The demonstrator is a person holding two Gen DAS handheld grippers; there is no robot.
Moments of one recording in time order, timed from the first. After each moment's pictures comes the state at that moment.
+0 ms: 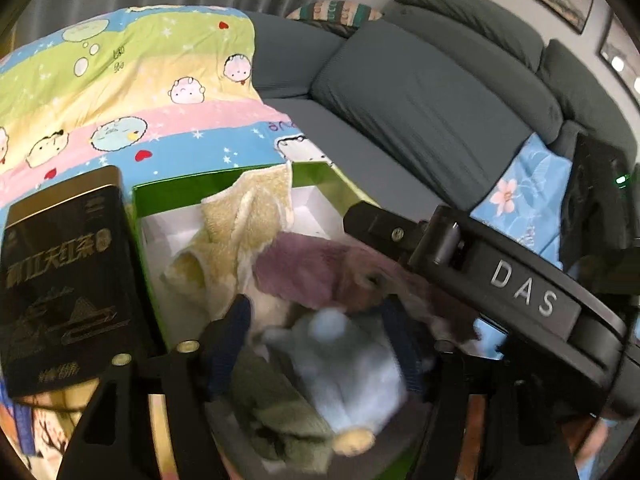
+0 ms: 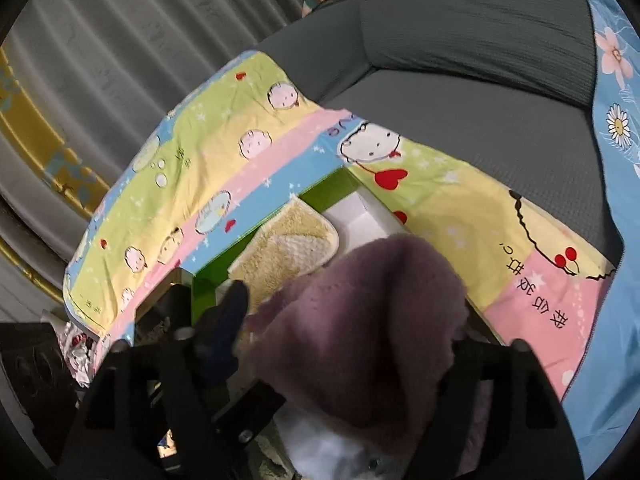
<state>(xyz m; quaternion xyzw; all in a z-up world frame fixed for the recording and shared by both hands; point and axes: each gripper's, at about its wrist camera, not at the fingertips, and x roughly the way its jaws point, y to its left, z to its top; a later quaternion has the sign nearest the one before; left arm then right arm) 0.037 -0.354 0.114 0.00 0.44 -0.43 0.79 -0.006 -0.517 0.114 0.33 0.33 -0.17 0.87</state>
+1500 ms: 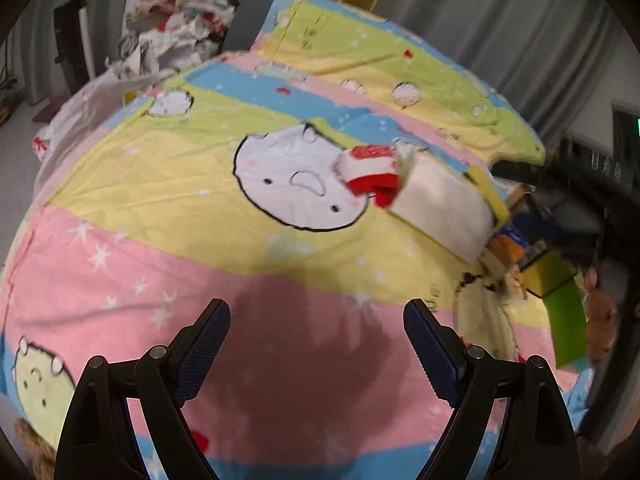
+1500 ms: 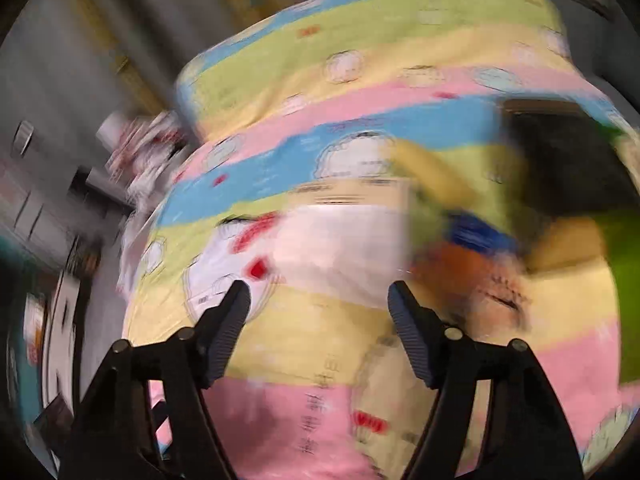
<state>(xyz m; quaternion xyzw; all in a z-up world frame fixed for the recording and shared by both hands) -0.028 0.107 0.040 -0.18 0.45 -0.05 0.87 0.096 -0.110 0.106 0.12 0.49 0.11 0.86</state>
